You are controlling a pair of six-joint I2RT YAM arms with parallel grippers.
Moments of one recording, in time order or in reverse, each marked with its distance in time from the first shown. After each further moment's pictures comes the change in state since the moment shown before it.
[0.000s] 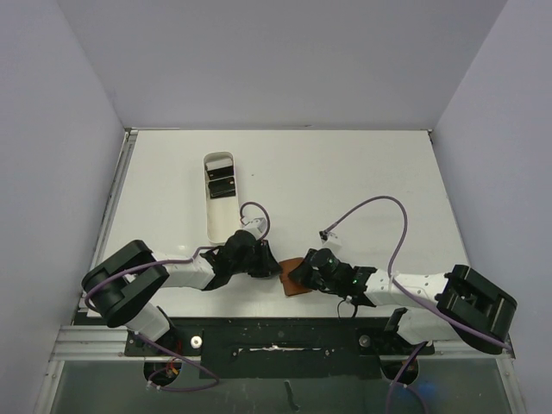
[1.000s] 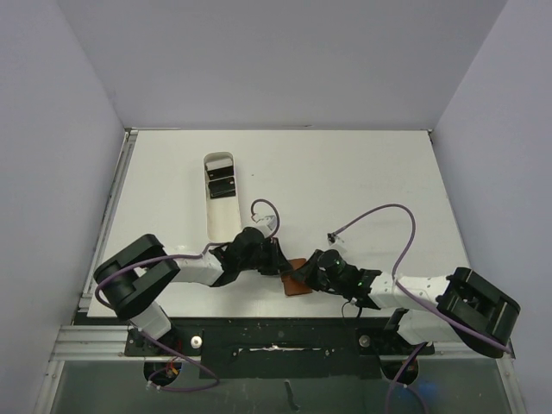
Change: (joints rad) left arm -0.029 0.048 0.064 0.038 0.047 -0.012; right arm -0.046 -0.020 -0.086 0.108 -0.058 0.124
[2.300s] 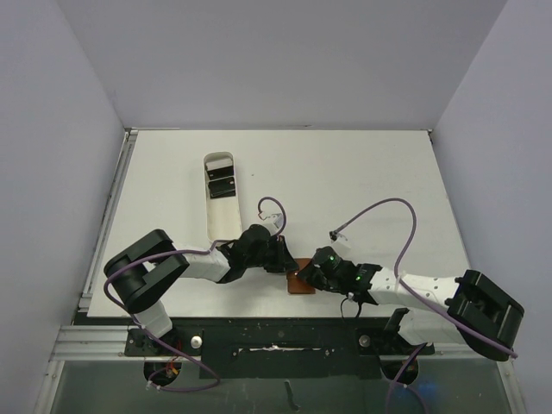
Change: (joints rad) left arm -0.005 0.101 0.071 0.030 0.030 0.005; right arm 0.021 -0.026 0.108 -0.301 0.097 -0.008
